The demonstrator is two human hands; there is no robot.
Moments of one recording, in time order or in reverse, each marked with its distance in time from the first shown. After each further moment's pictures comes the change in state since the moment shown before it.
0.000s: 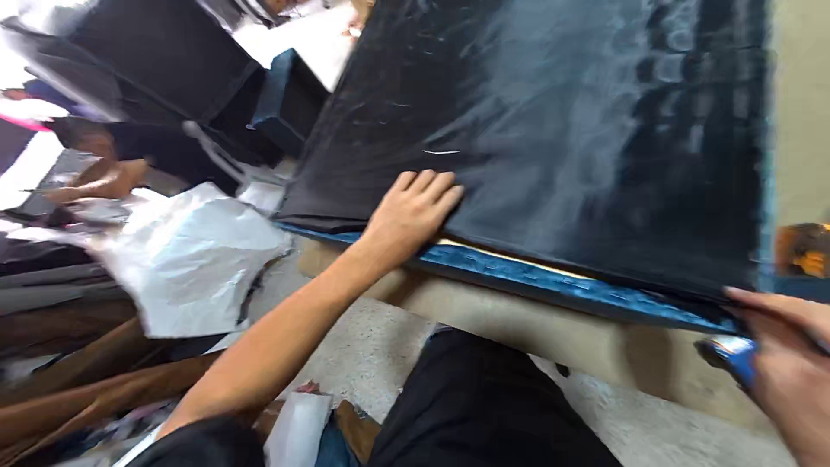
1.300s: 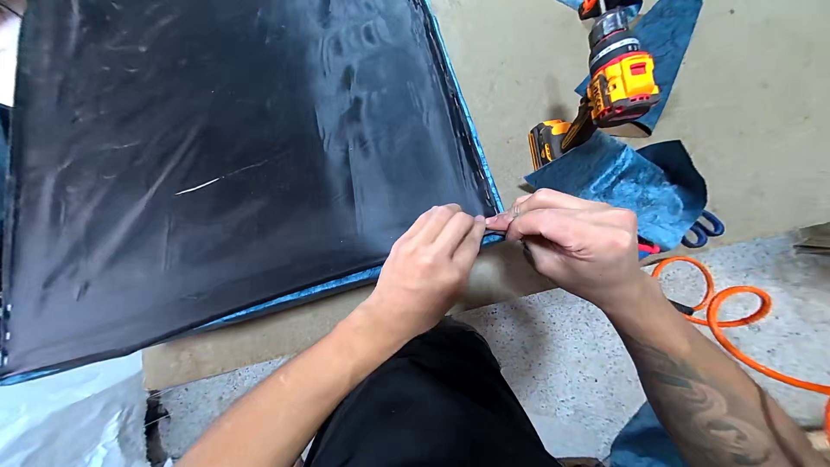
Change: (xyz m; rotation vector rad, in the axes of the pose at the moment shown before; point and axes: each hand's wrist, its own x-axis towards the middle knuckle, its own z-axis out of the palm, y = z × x) left_hand 0.109 0.238 0.021 -0.543 0.274 0.363; right_hand -0.006 0.041 -0.028 0.322 0.014 -0.277
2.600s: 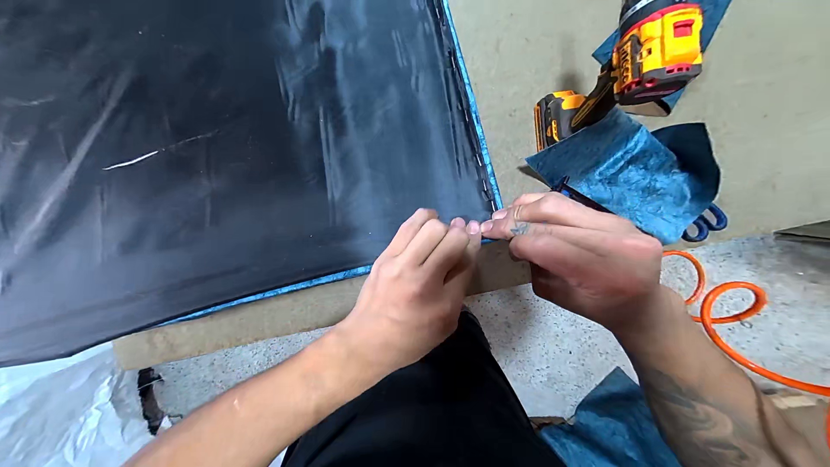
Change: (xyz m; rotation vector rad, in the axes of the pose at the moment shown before) left_hand -0.009 0.014 0.004 -0.017 -0.052 -0.025; right_hand -0.006 0.008 -0.008 0.057 -0.132 -0.118
